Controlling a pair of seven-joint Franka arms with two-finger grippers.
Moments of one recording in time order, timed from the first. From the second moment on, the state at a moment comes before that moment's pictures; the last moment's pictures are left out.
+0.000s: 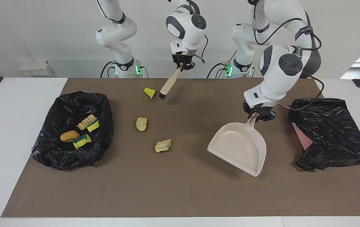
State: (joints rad) left arm -0.22 0.20 0.06 -1.70 0.02 1.79 0.78; right arm 0.65 -0.14 0.28 -2.30 0.14 1.73 1.62
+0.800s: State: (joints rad) left arm -0.22 0.19 0.05 -1.75 0.11 1.82 1.50; right arm 0.64 -0.29 0.28 -2.57 0.26 1.92 1.68
